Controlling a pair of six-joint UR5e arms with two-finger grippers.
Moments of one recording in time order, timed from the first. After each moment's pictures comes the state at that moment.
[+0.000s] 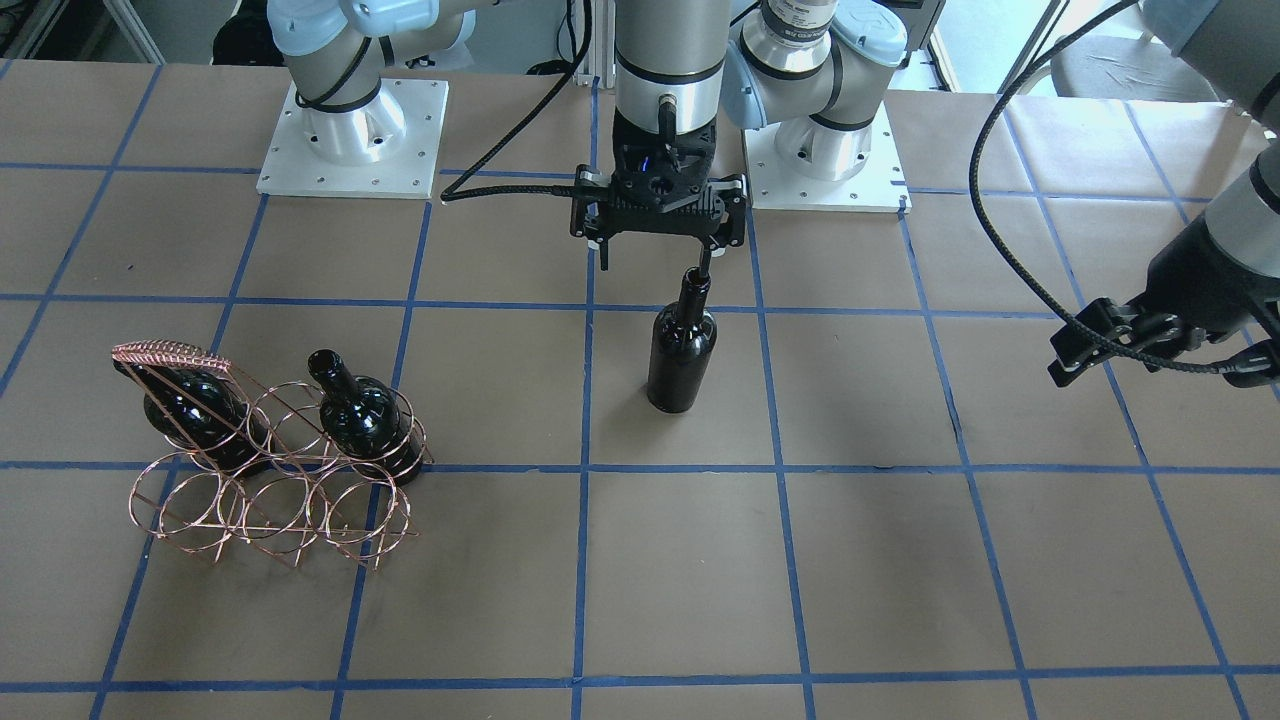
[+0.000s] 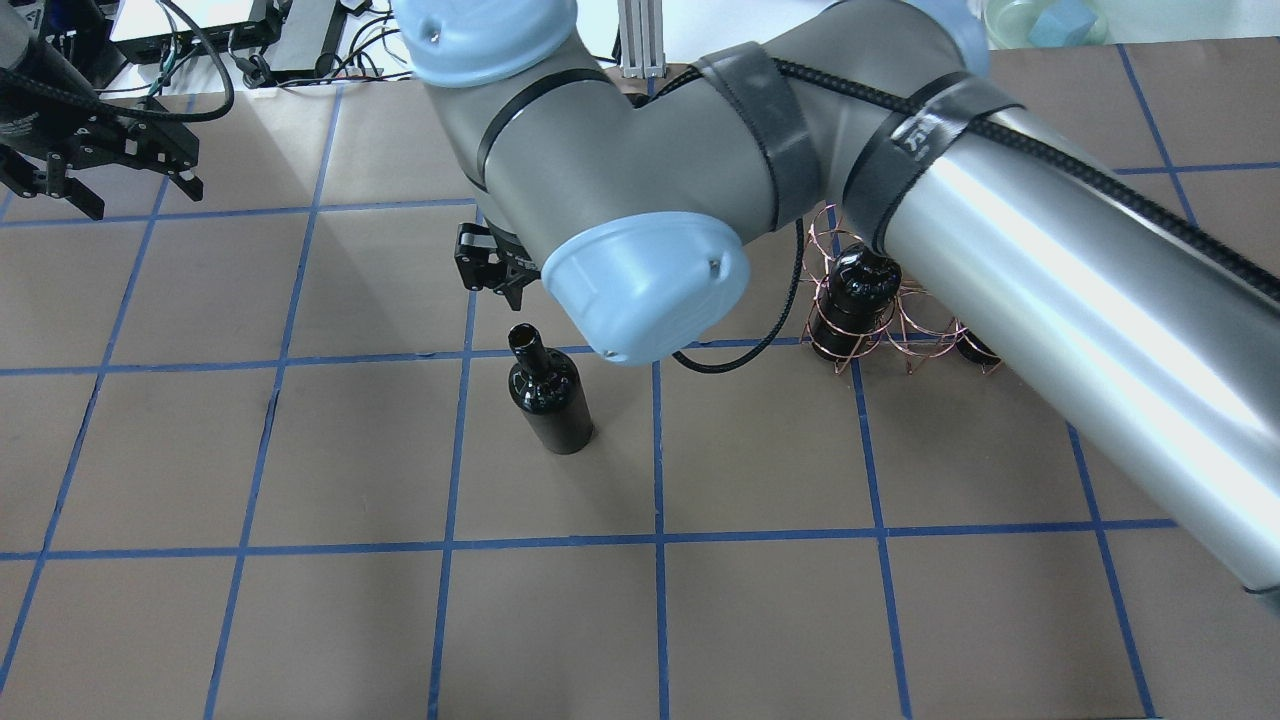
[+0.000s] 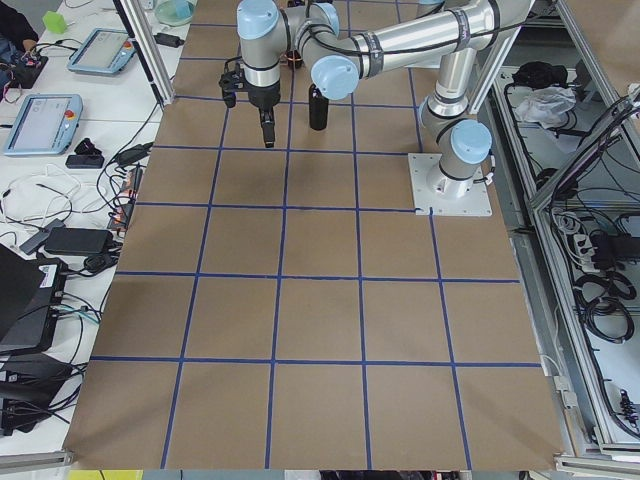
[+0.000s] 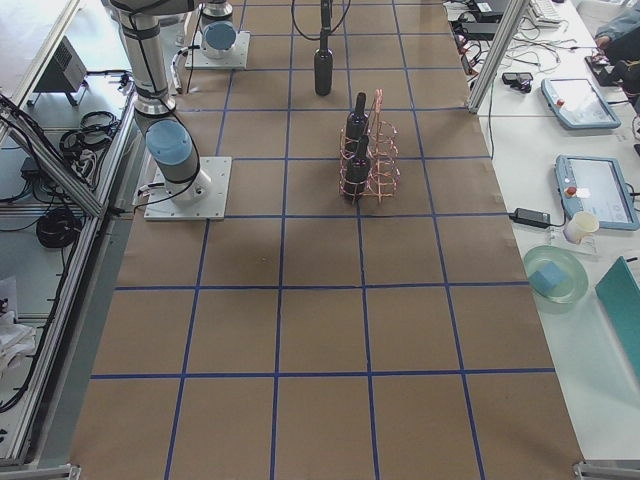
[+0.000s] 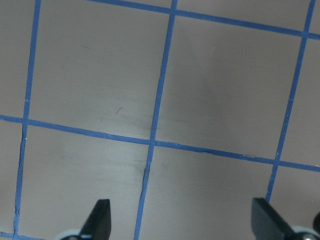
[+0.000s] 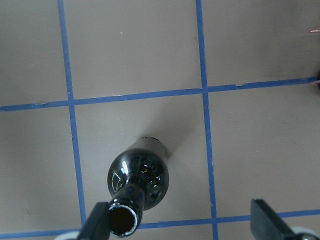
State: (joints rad) left arm -1.21 -1.73 -1.49 -1.46 1.57 0.19; right arm 2.13 -1.30 1.42 -1.78 -1.60 0.64
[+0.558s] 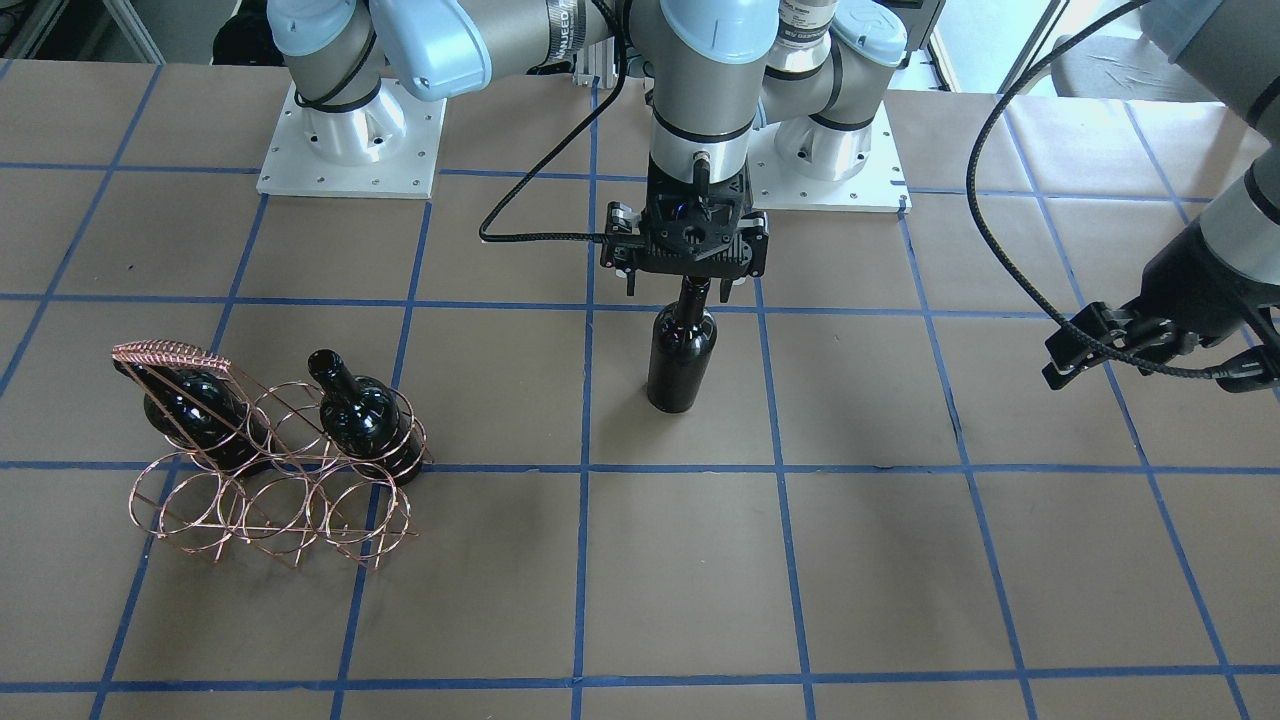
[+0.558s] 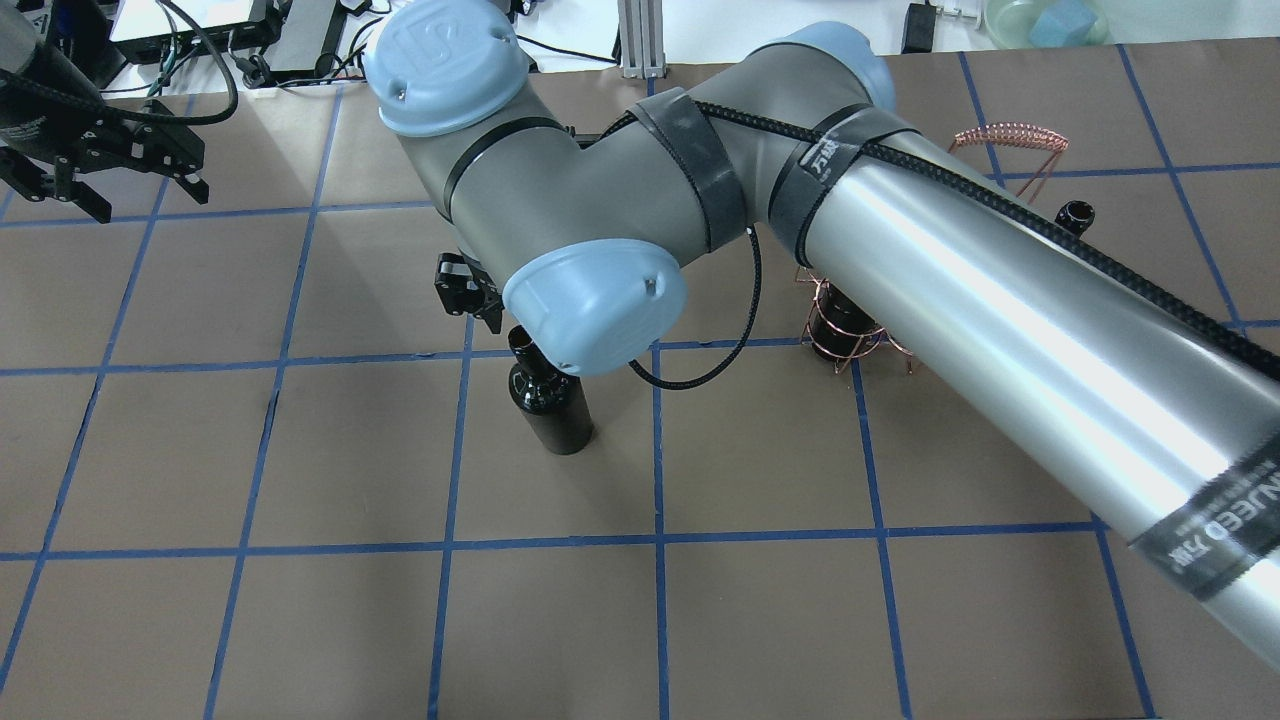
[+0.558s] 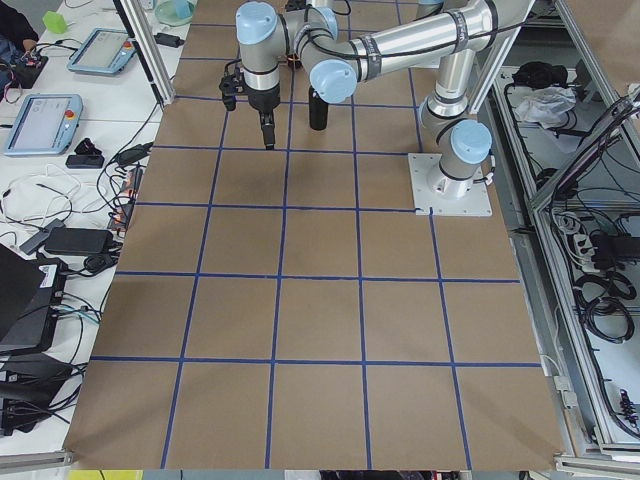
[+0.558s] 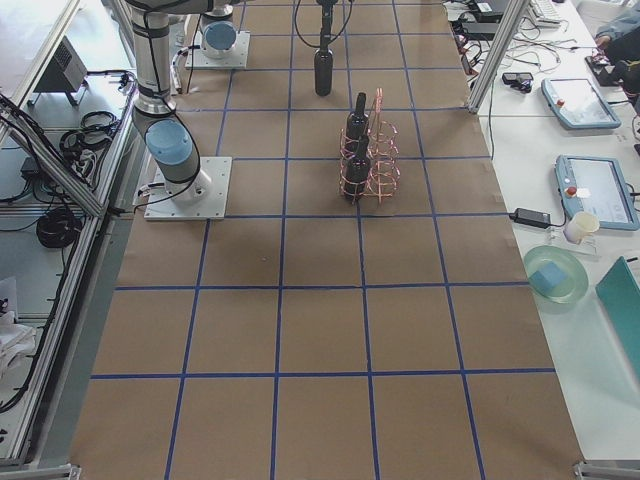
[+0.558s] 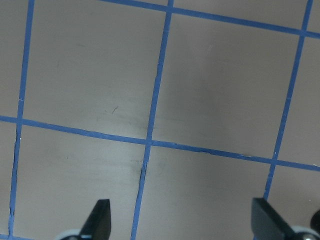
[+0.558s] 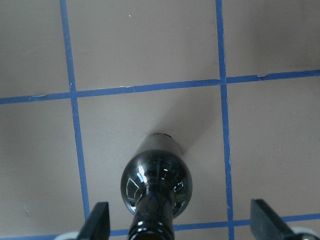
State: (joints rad) left arm -1.21 -1.73 -1.49 -1.46 1.56 0.19; right arm 2.16 -1.23 1.41 -1.80 -1.59 0.66
